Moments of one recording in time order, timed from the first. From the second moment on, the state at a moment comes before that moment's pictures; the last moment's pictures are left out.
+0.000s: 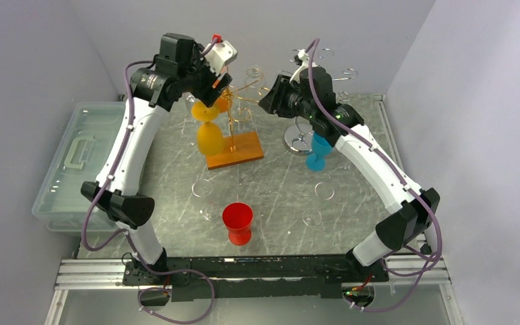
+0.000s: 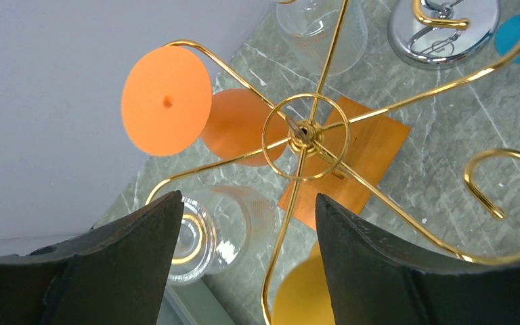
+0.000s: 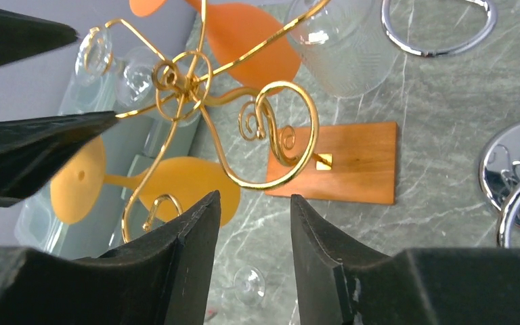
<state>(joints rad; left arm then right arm) -0.40 1.78 2.25 -1.01 0.11 0.48 0.56 1.55 1.67 -0.45 -0.07 0.59</state>
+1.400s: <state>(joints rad) -0.40 1.16 1.75 -1.11 0.03 0.39 1.11 1.73 1.62 -0.63 0.17 0.41</state>
